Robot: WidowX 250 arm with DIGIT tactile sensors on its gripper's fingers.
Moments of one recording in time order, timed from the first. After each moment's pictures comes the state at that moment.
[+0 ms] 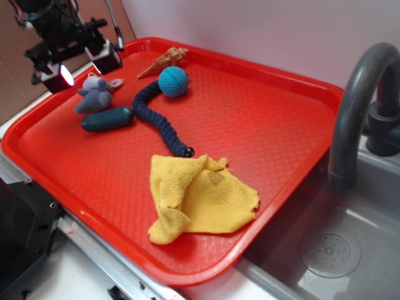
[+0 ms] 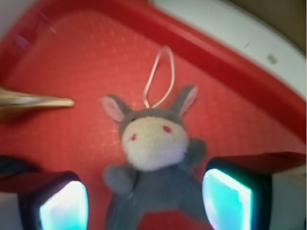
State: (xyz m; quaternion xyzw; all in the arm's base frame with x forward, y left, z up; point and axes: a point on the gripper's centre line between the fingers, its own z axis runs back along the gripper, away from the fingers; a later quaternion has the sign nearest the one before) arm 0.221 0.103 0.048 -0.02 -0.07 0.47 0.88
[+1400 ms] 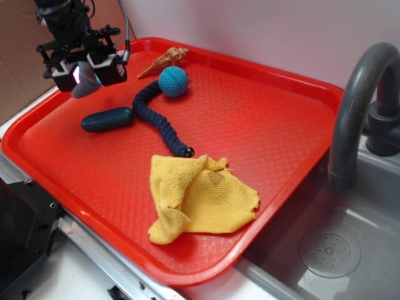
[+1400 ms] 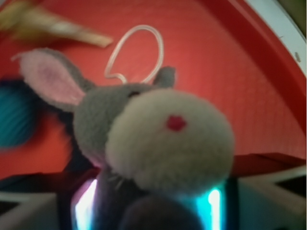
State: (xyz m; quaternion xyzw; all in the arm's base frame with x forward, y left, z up) arm 0.218 0.054 0.086 -0.05 0.00 0.32 0.95
